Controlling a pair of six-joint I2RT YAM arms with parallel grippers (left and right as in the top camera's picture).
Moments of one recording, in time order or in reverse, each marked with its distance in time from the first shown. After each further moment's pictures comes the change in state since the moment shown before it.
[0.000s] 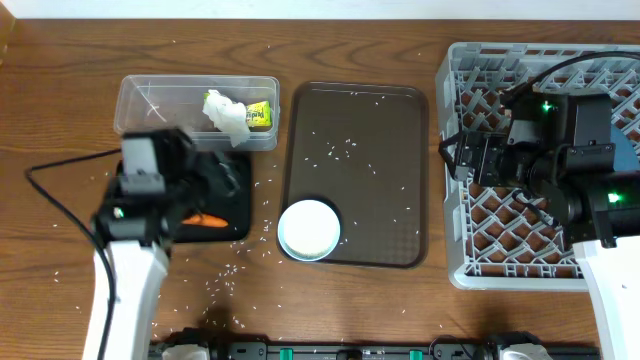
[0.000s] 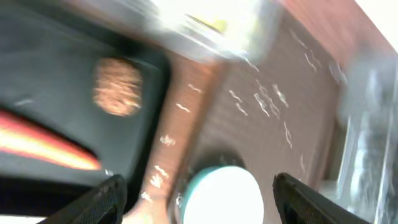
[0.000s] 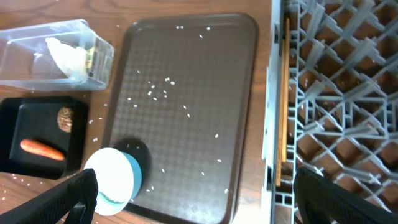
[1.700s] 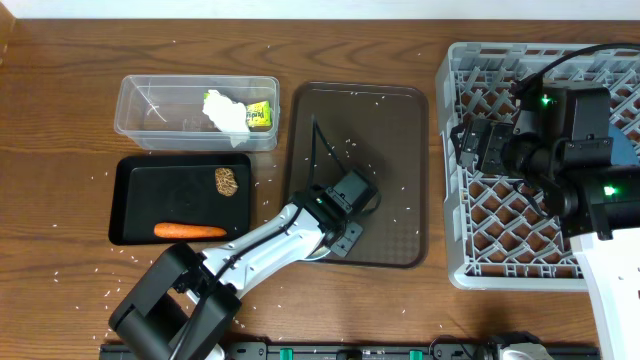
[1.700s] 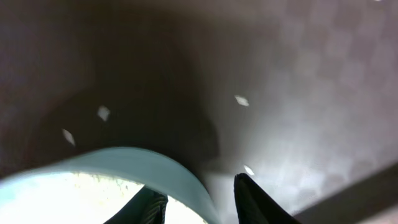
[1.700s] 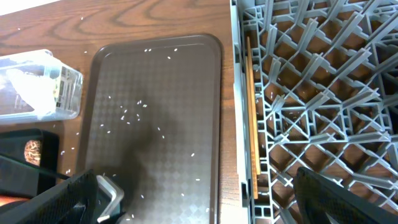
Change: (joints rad) left arm -0.758 0.592 -0.009 0.259 -0.357 0.281; right arm -0.002 0.021 0.000 0.048 0.138 0.051
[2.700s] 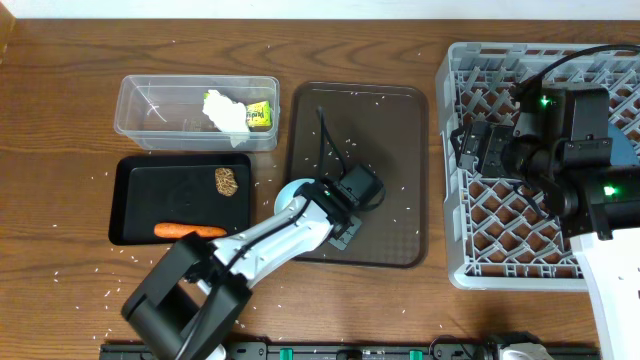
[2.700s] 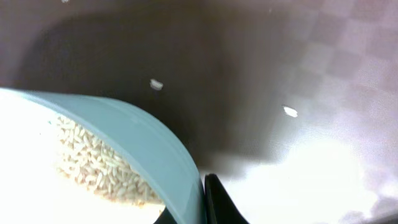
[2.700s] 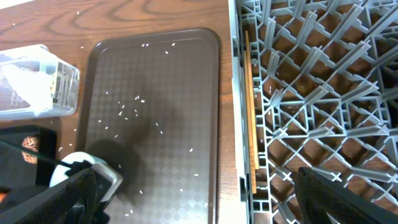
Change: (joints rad) left arm 0.000 0.050 0.069 -0.091 -0.095 -0.013; right arm 0.000 0.000 0.000 -0.021 0.002 0.000
